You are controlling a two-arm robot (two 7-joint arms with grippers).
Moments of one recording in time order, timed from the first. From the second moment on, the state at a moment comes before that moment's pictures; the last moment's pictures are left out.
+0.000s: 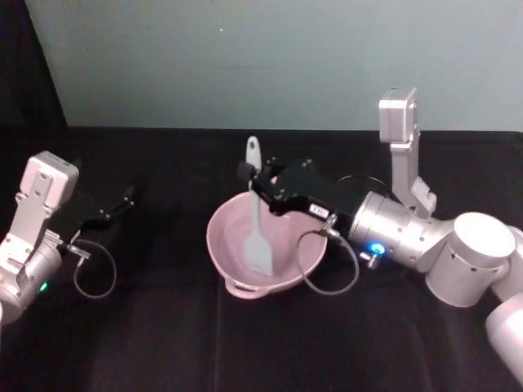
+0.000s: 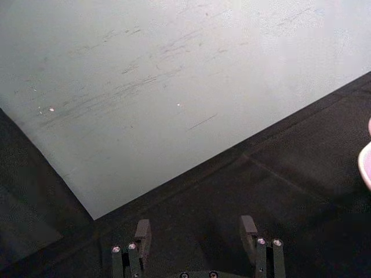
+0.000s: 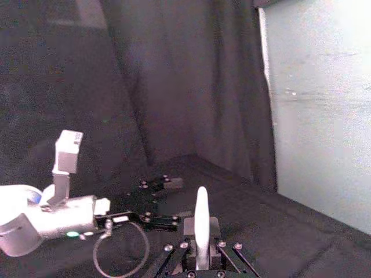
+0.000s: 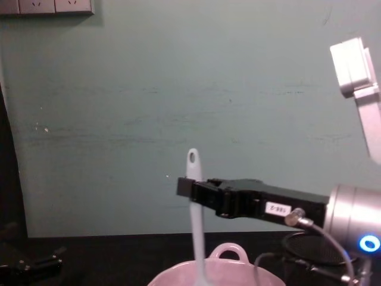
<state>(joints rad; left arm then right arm) -0.20 0.60 0.45 -1.41 -0.25 -0.12 0.03 0.42 0.33 -0.51 -1.35 0.59 0.02 0.66</state>
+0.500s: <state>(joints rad) -0.20 0.60 0.45 -1.41 -0.25 -0.12 0.03 0.53 0.21 -0.56 -1.11 0.57 -0.14 0.68</state>
